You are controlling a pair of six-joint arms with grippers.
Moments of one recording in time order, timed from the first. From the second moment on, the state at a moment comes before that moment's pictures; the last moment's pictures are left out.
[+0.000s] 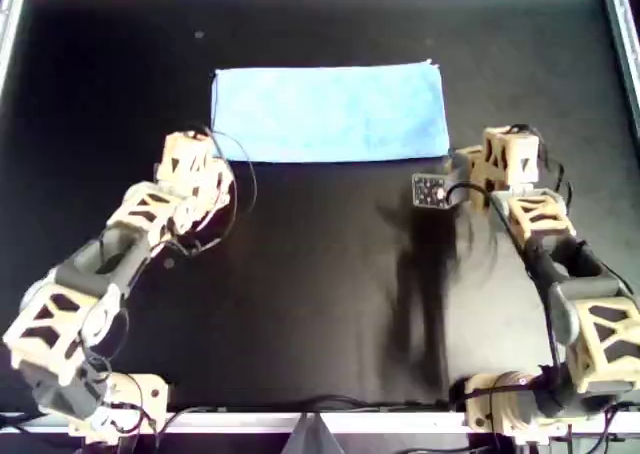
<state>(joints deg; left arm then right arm) -19.0 72.0 97.4 20.5 4.5 -4.1 6.7 73.0 102.0 18.5 -4.5 0.8</state>
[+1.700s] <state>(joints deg) -19.0 52.2 75.8 13.1 4.5 -4.1 9.7 50.1 75.1 18.4 -4.5 0.8</state>
